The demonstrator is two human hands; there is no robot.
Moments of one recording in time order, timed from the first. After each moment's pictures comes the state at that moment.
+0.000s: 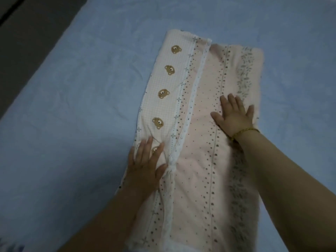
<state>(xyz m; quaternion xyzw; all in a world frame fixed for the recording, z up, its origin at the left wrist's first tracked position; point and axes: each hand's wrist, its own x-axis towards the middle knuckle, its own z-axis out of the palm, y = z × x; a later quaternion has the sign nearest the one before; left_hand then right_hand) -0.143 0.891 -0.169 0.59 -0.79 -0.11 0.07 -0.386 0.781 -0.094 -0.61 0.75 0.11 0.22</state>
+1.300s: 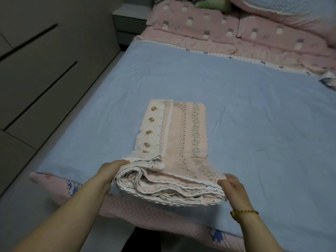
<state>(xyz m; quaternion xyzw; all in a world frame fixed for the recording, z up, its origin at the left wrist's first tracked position) -0.081 1.049 0.067 0.74 -0.25 -0.58 0.24 -0.361 1.146 0.074 -0.28 0.77 -0.34 0.45</state>
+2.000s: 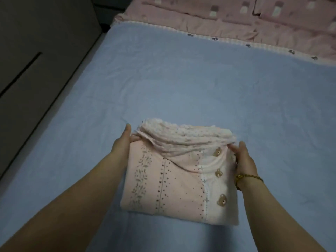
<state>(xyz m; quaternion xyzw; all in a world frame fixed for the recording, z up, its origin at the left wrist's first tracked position) -0.155 0.747 -0.022 0.69 -0.25 -0.62 0.28 -0.415 0.842 -0.013 -0.10 0.76 -0.45 0.46</state>
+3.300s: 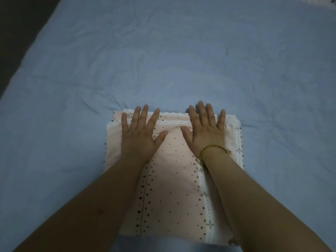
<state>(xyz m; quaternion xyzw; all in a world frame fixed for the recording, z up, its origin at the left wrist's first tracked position) -0.228 0.701 -0.146 0.56 -0.82 -0.06 0.01 -0.399 0.731 -0.122 -0.66 0.74 0.11 0.11</state>
